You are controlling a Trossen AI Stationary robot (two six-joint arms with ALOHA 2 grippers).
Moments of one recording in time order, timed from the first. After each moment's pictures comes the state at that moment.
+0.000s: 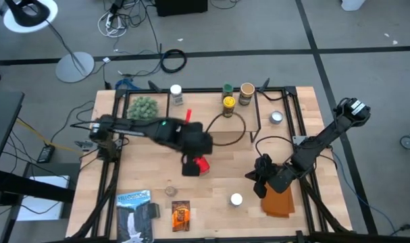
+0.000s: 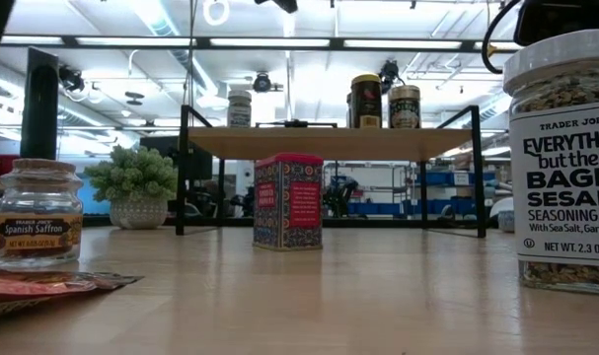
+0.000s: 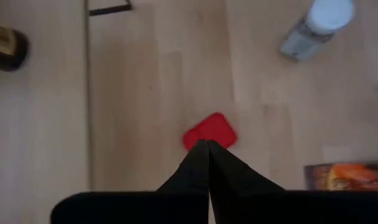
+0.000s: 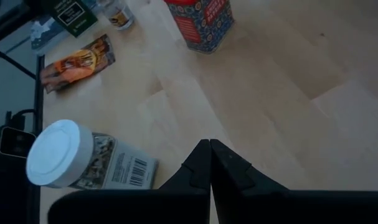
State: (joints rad) left arm -0.20 1.84 2.01 -1.26 -0.16 -0.09; right arm 0.71 1.24 0.60 -0.19 0.59 1.04
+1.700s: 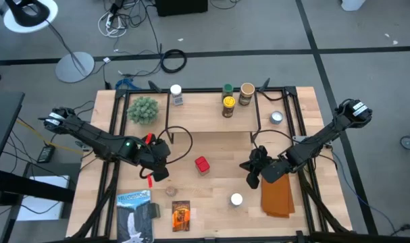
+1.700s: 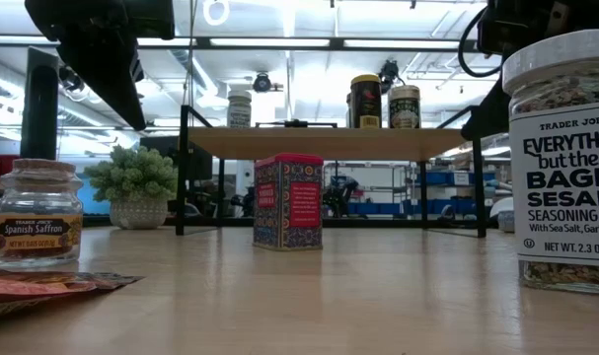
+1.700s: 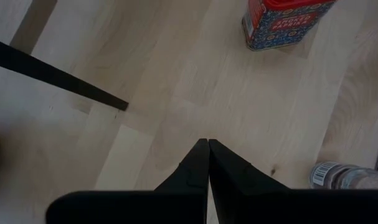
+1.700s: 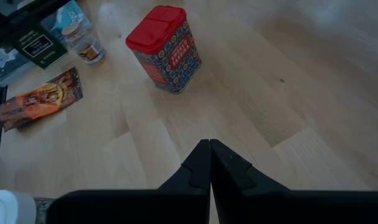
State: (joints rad) left arm -0.37 1.26 0.93 -0.85 -0.39 -0.68; right arm 0.56 1.24 0.60 -0.15 0.60 0.91
